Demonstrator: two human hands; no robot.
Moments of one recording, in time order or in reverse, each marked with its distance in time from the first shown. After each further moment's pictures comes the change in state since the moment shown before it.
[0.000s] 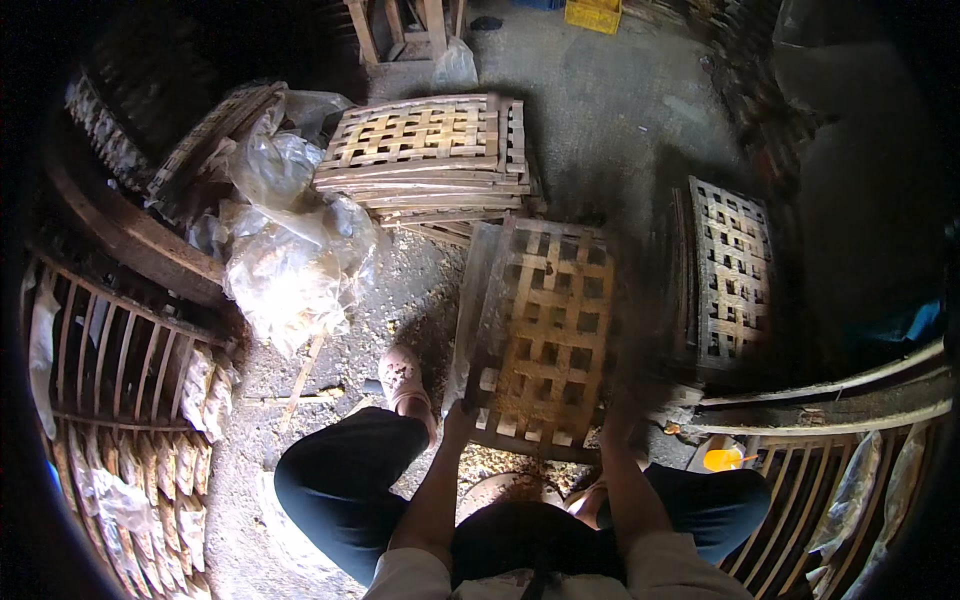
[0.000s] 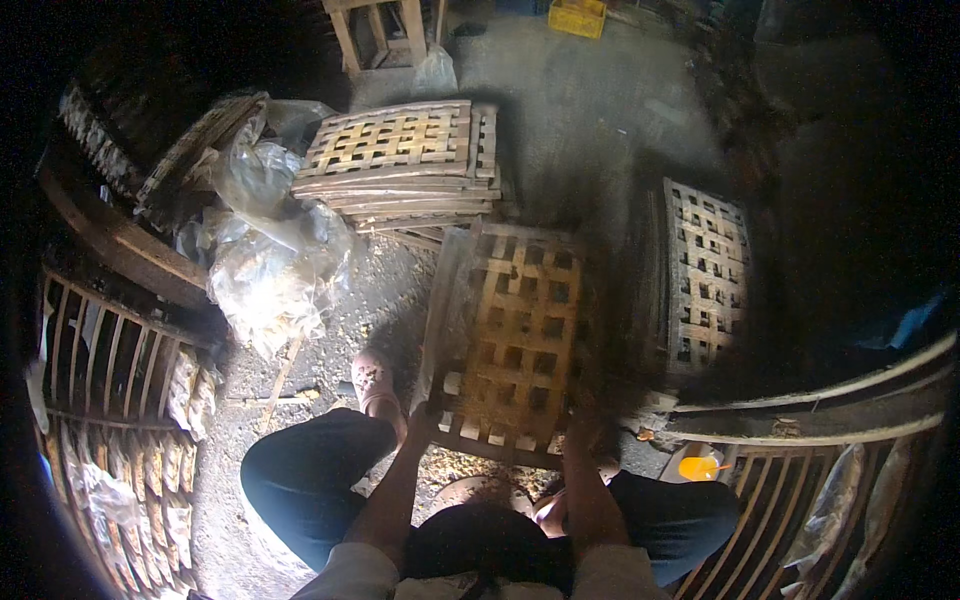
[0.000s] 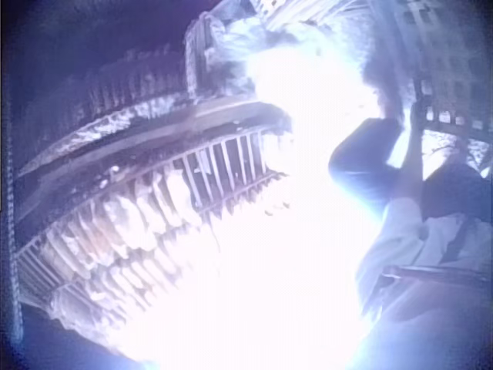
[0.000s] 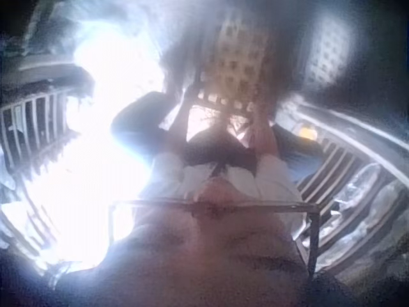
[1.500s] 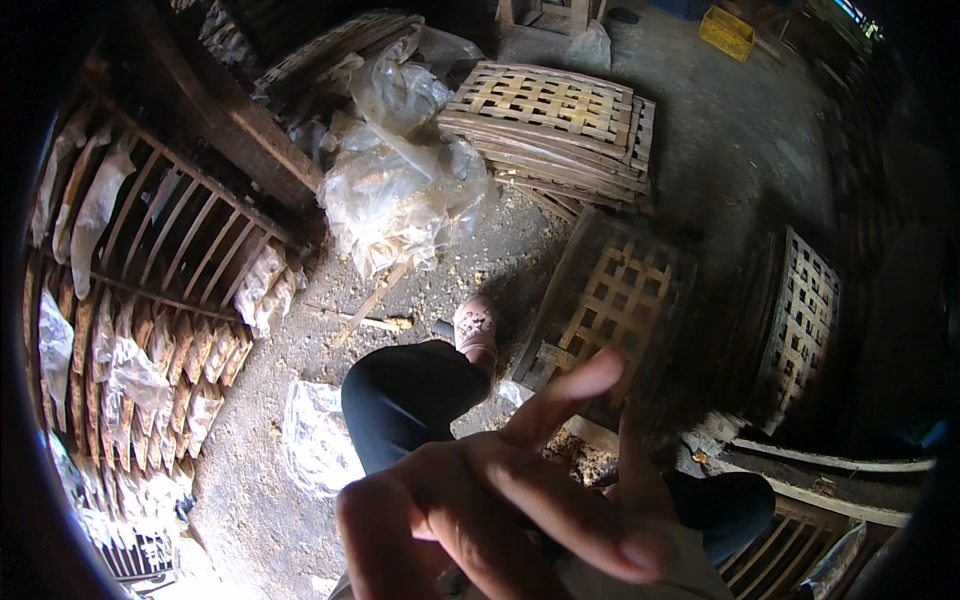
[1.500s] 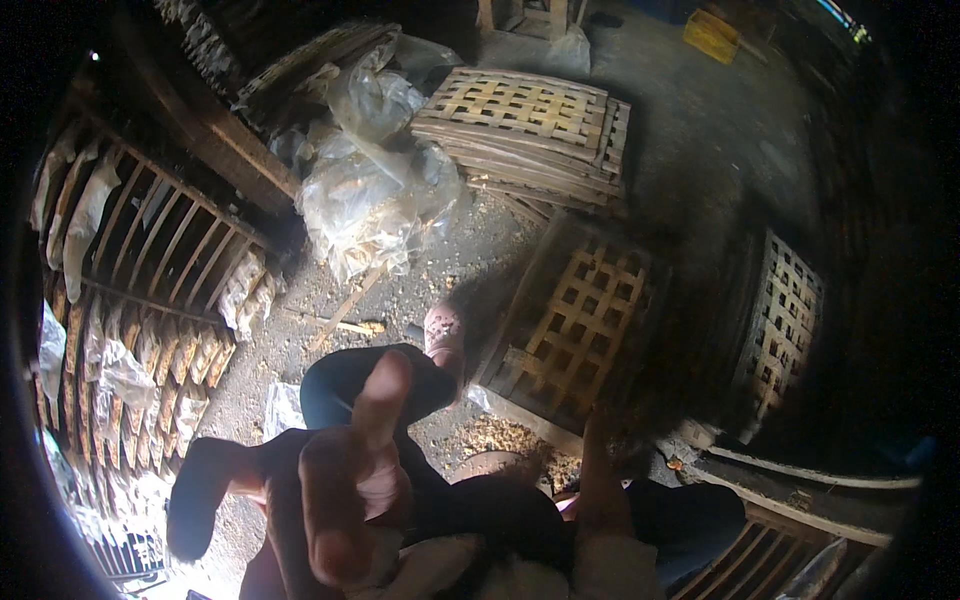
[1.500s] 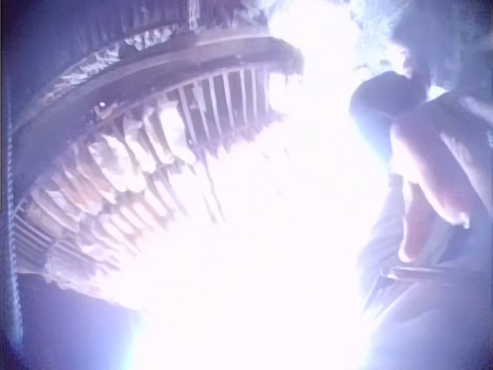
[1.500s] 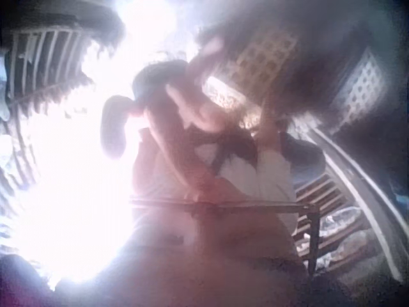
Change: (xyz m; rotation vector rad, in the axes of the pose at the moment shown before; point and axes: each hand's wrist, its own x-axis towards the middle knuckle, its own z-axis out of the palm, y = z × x) left_hand -0.234 0.456 -0.204 -1.126 -0.725 1.544; right_hand 0.032 -0.034 0.099 0.459 0.319 -0.312
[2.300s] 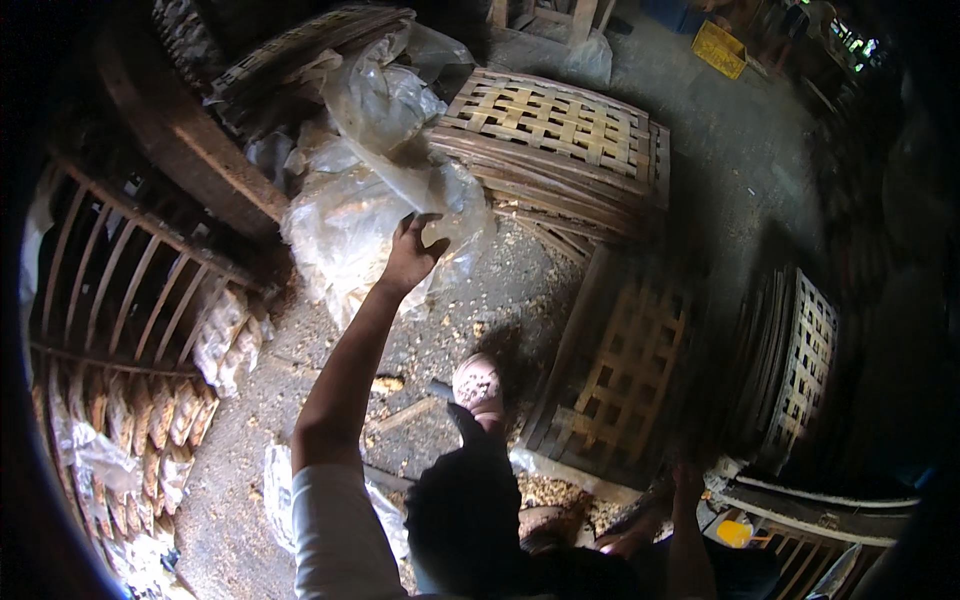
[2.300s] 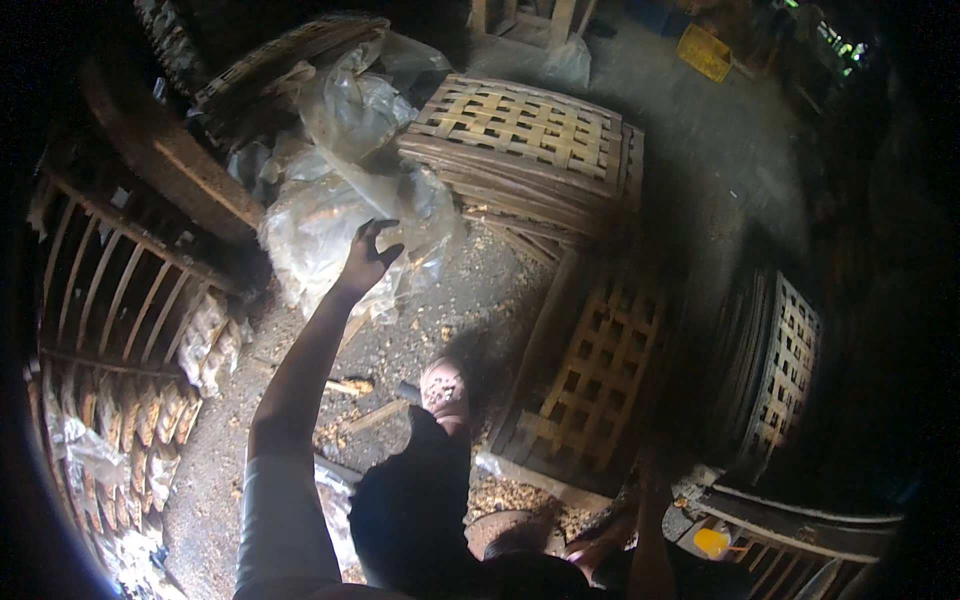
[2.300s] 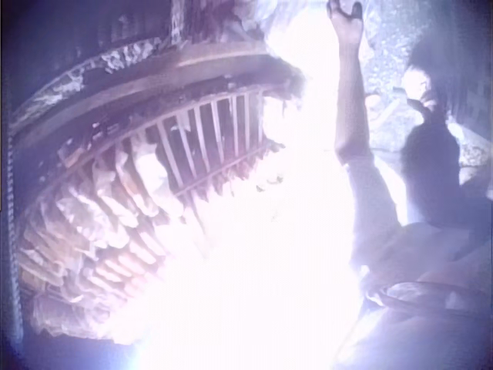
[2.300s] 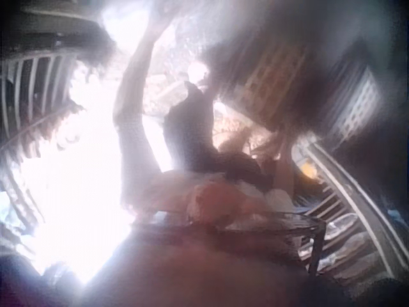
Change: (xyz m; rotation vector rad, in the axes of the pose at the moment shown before) left_hand -0.222 0.032 -0.503 1.575 0.391 -1.029; right_hand -0.023 -0.021 -0.138 0.868 -0.048 0.250
